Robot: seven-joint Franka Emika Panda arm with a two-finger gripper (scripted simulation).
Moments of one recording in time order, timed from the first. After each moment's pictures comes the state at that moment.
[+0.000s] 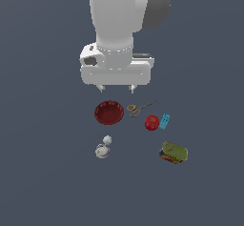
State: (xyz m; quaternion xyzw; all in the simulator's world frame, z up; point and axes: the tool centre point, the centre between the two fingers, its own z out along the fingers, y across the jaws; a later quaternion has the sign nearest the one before) arm 0.005 -0.017 0.308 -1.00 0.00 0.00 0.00
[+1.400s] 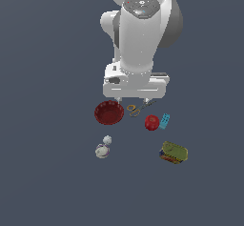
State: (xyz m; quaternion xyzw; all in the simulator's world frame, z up) arm 0.010 0.039 0.254 -1.00 0.02 0.01 0.00
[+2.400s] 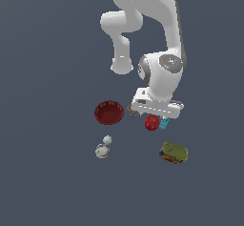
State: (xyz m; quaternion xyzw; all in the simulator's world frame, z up) arm -0.013 0.139 0.118 -0.99 0.12 0.00 0.00
